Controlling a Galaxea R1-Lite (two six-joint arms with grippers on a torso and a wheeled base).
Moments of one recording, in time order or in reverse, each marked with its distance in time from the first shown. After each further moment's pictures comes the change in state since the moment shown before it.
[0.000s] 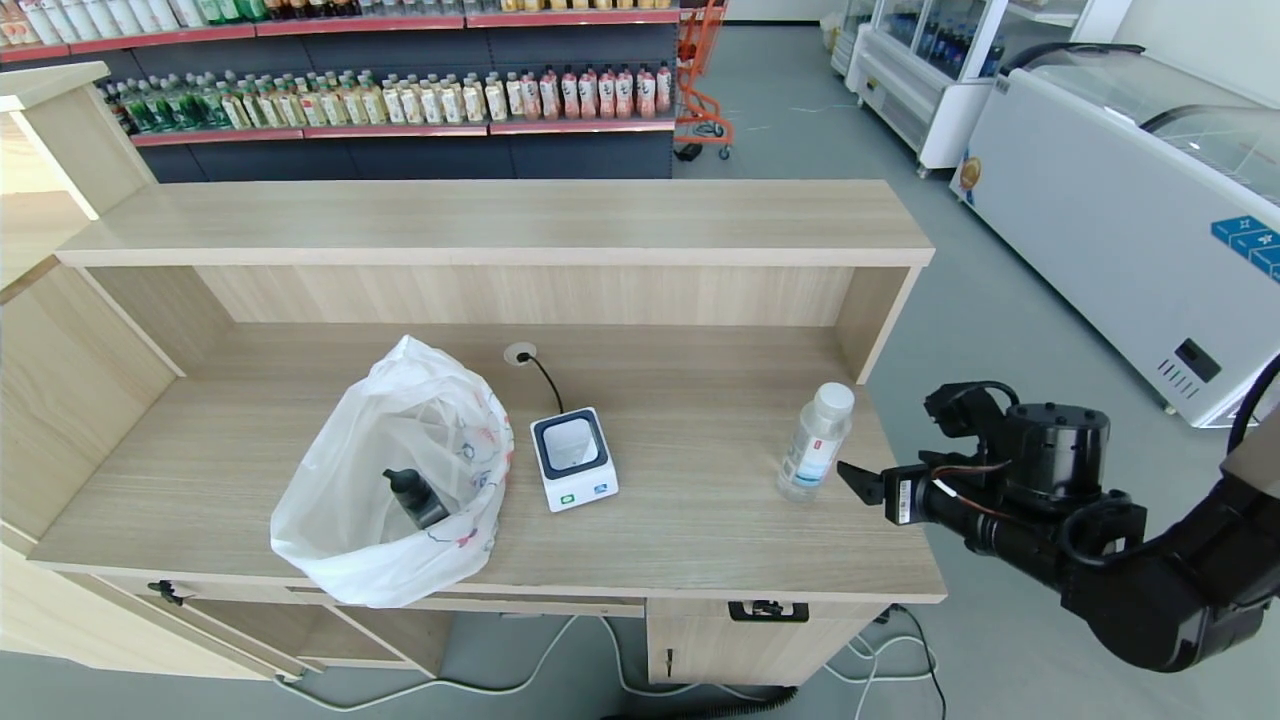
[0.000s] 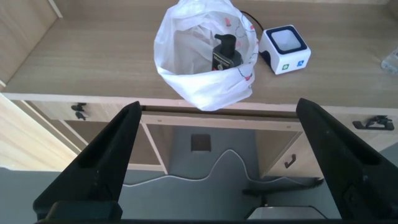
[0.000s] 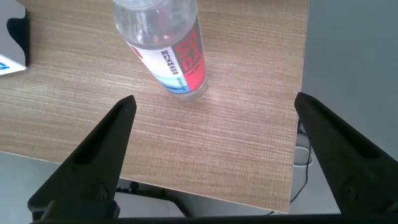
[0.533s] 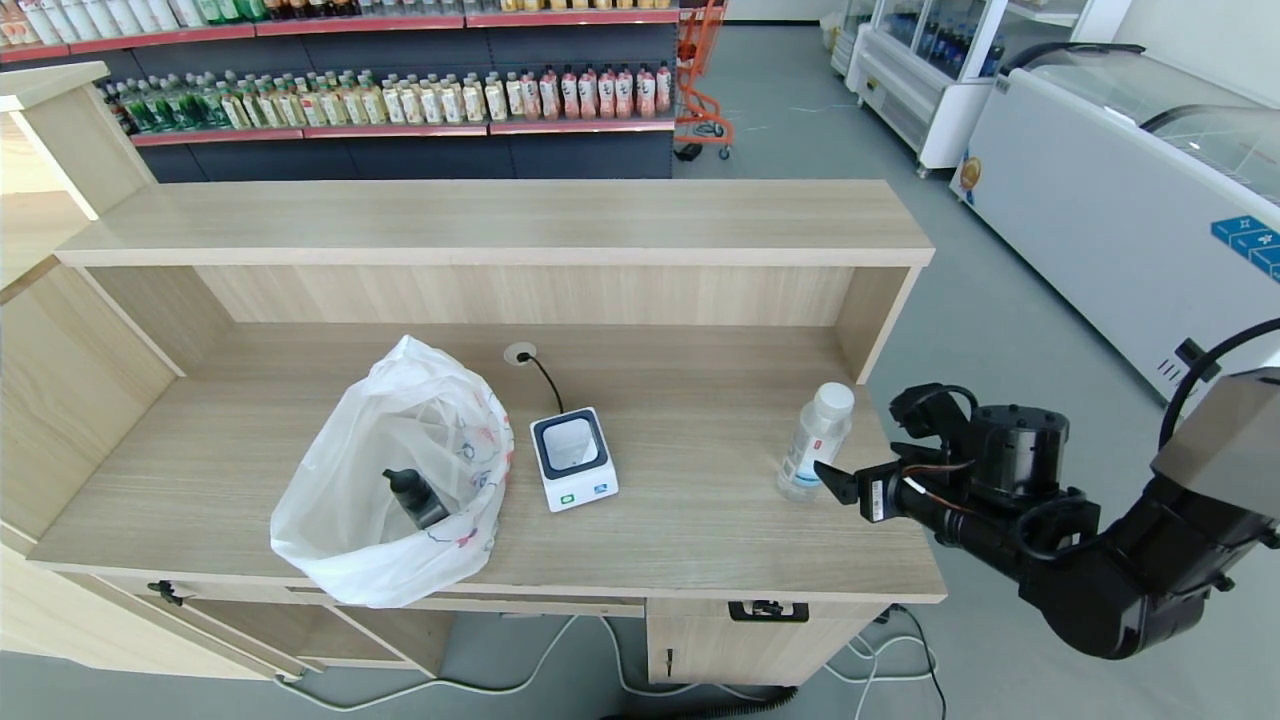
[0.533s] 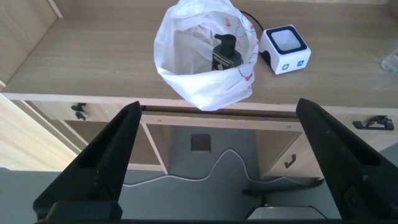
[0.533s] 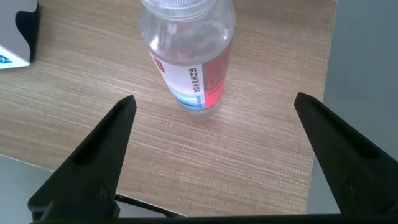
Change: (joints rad) left arm 0.000 0.000 0.000 0.000 0.000 0.000; right arm 0.019 0.097 -0.065 -0.064 0.023 -0.080
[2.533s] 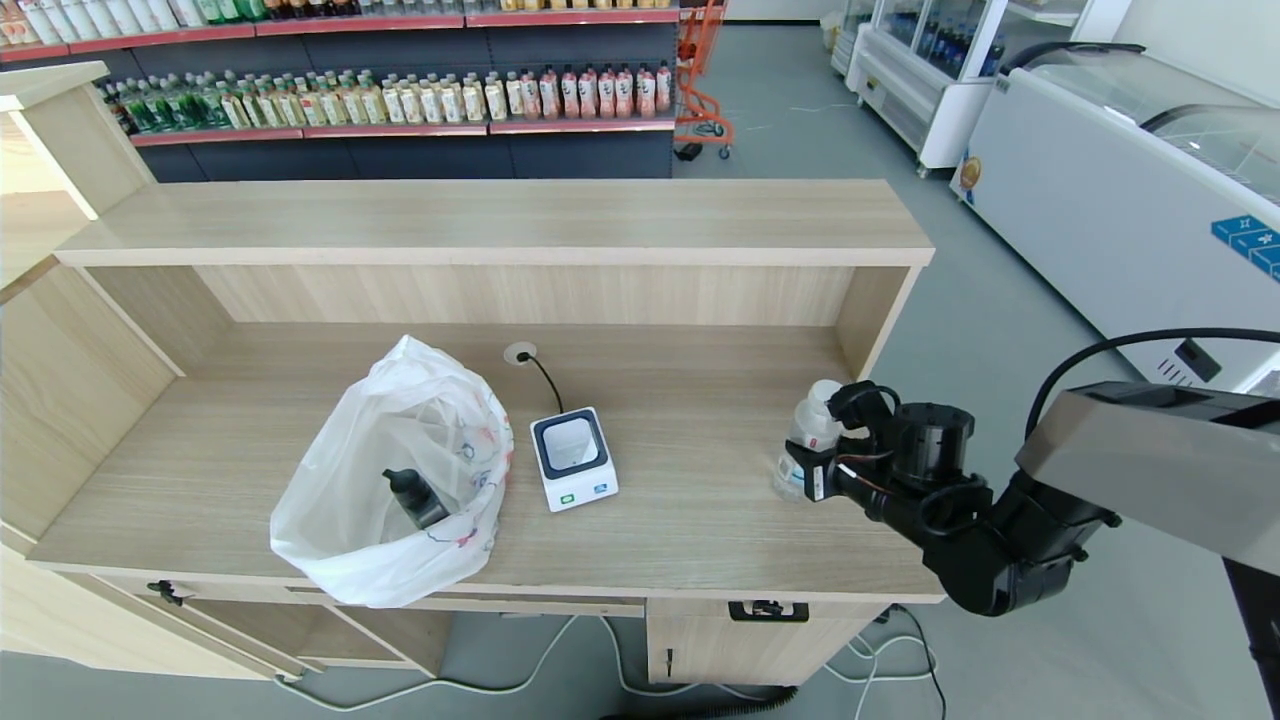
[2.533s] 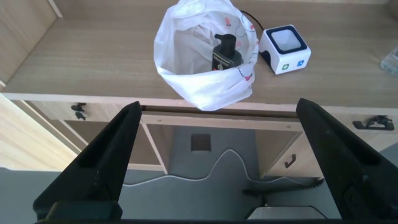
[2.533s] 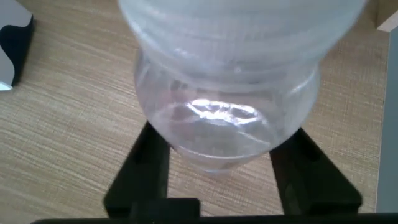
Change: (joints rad) left arm 0.000 0.000 0.000 0.000 0.000 0.000; right arm 0.031 0.243 -0.268 -0.044 0.026 -0.027
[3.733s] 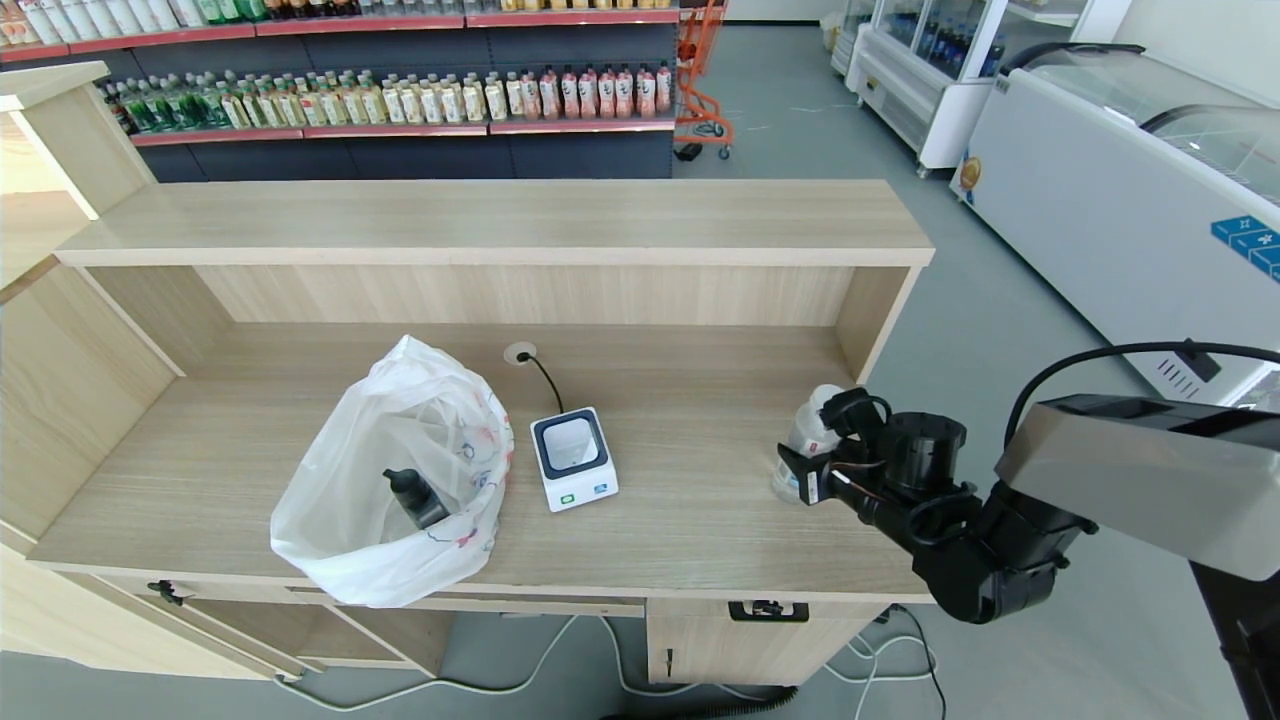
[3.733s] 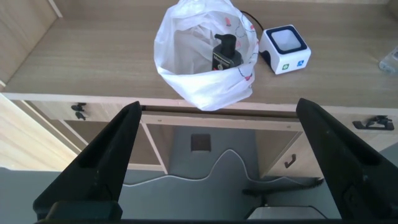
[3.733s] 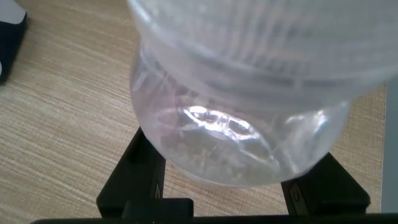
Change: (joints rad) left arm 0.000 0.000 0.000 0.000 0.000 0.000; right arm -0.001 0.060 -0.009 -0.064 -0.006 -0.047
